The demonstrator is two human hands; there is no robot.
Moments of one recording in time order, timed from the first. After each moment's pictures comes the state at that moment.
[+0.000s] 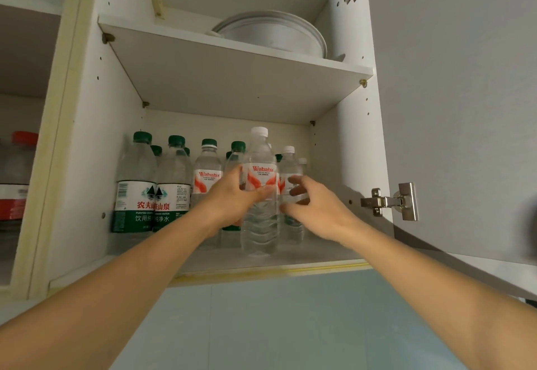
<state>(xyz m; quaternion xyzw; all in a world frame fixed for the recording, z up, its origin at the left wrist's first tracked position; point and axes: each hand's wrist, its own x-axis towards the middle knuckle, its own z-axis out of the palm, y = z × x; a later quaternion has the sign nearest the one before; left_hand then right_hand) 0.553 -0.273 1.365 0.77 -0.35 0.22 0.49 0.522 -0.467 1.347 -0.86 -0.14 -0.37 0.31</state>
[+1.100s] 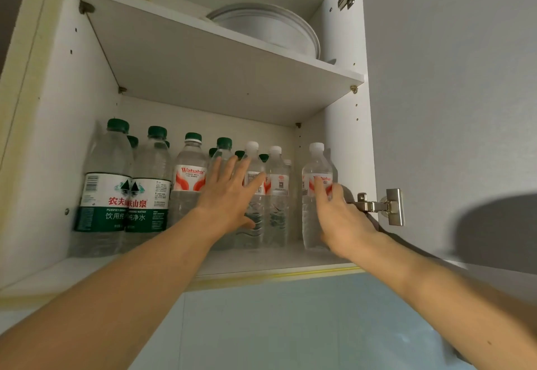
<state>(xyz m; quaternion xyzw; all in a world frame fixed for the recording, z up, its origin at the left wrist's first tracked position) 0.628 -0.298 1.366 0.82 -0.26 0.49 -0.11 0.498 -0.492 1.341 -0.92 0.12 -0.35 -0.10</state>
